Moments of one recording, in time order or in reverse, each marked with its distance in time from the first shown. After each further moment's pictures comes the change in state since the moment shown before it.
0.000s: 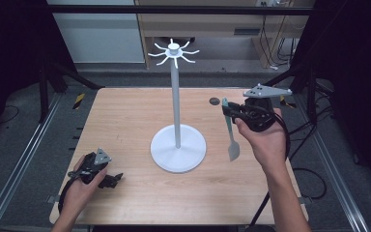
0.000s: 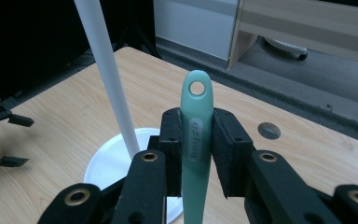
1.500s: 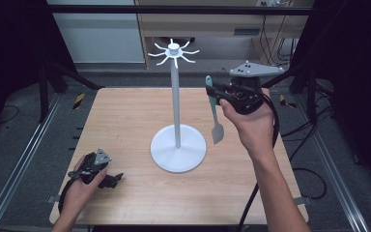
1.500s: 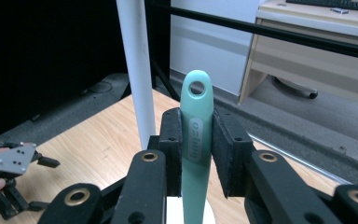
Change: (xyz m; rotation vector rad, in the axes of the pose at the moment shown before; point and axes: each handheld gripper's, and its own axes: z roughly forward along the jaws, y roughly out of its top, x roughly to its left) left arm -0.001 0.000 0.000 -0.007 0.004 -0.001; right arm 0.030 0.057 -0.001 -0.117 0.051 -0.039
